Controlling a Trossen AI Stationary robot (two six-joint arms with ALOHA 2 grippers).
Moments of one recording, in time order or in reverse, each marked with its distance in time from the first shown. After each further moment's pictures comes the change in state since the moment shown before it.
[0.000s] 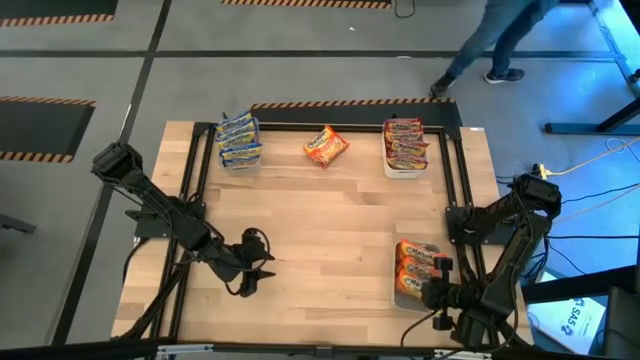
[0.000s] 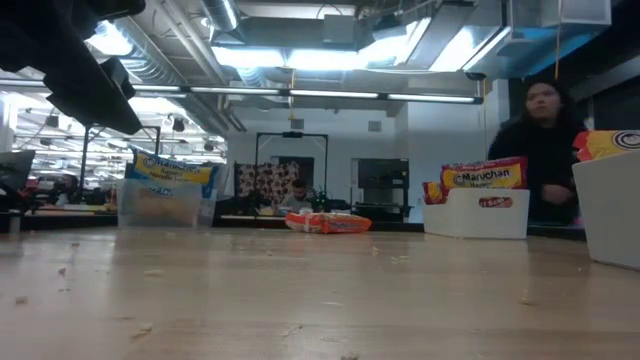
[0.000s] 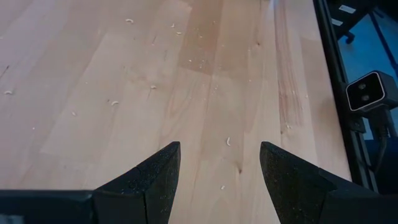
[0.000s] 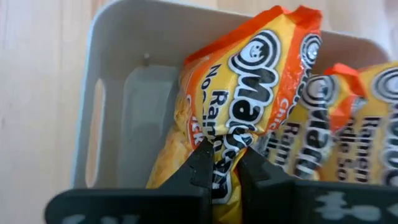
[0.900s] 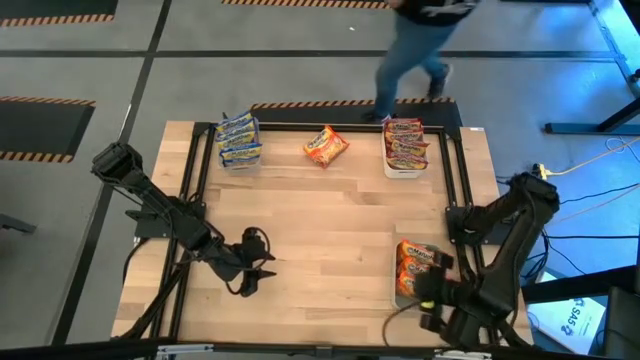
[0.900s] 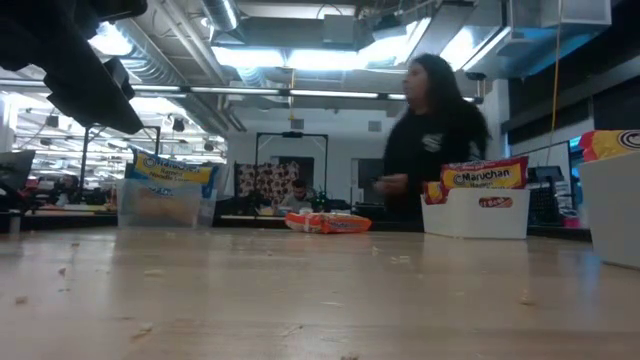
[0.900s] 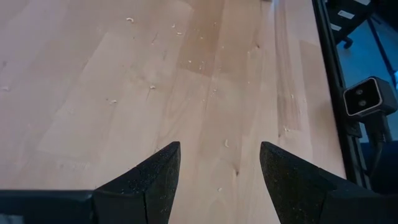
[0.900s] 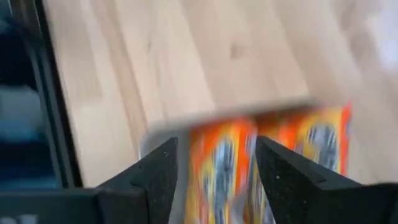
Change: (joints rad) left arm 0.004 0.000 0.000 0.006 0.004 -0.024; right arm -0.143 0.000 0.336 -0.254 -0.061 0.096
